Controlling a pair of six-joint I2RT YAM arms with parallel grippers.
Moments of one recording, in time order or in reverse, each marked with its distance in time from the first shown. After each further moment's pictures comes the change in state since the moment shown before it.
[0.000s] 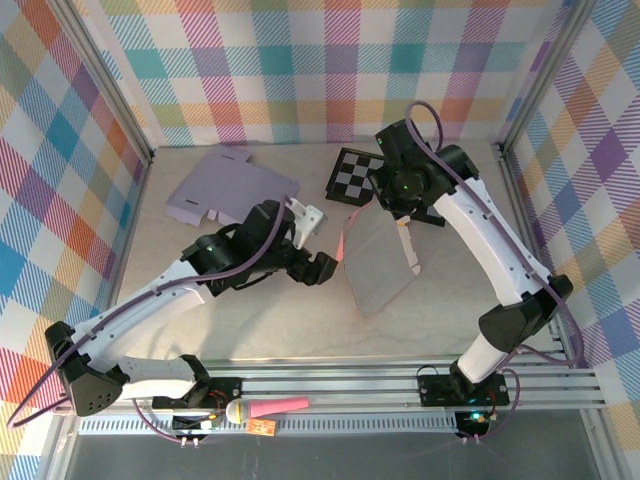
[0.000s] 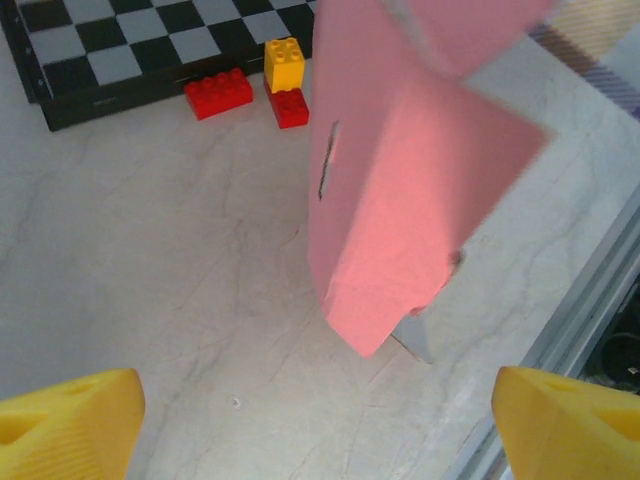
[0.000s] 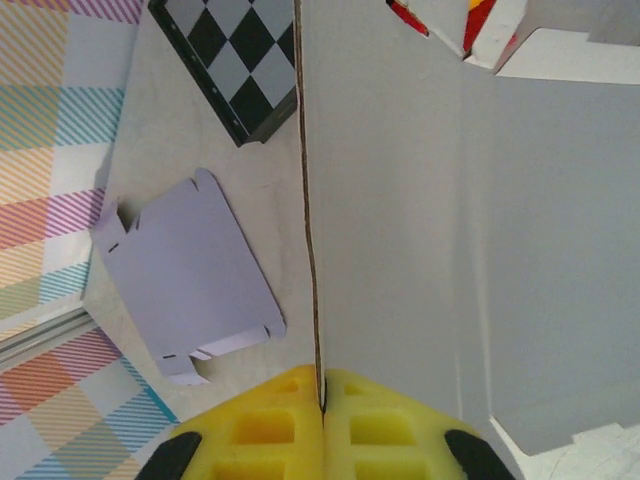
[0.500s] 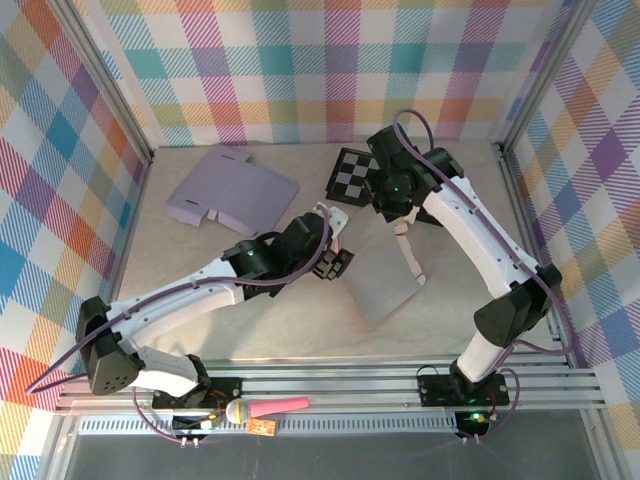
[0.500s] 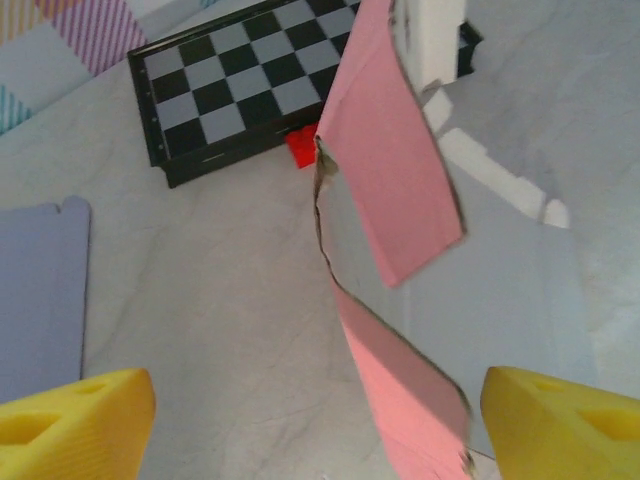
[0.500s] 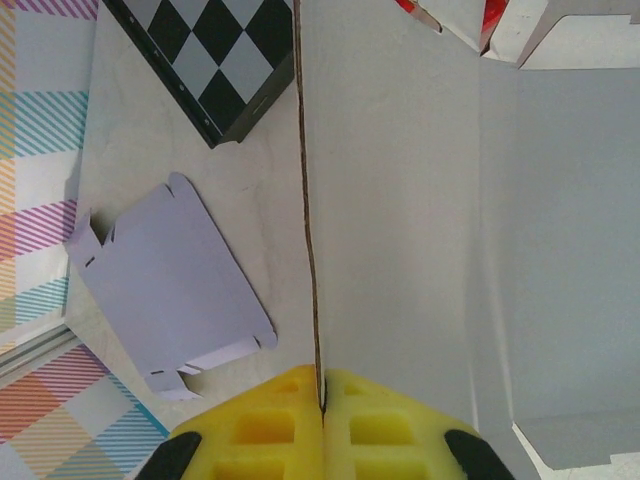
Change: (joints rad) left arm -0.121 0.155 0.013 0.137 -0.378 0.036; right arm 0.002 0.028 -0.064 0.055 -0.016 0.043
